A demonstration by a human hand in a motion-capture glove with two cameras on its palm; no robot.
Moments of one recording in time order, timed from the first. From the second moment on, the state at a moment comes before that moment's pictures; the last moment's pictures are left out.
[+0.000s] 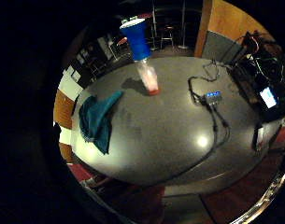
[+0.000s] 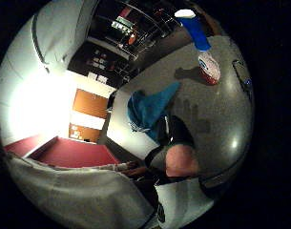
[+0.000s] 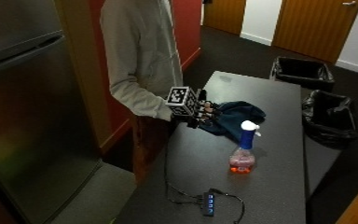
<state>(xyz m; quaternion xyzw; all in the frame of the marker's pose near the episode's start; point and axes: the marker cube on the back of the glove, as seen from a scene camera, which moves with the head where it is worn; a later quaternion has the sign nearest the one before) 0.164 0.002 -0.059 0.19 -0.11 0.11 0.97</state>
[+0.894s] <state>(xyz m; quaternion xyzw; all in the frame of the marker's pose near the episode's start) 0.213 -0.107 -0.035 0.28 -0.32 0.24 0.87</state>
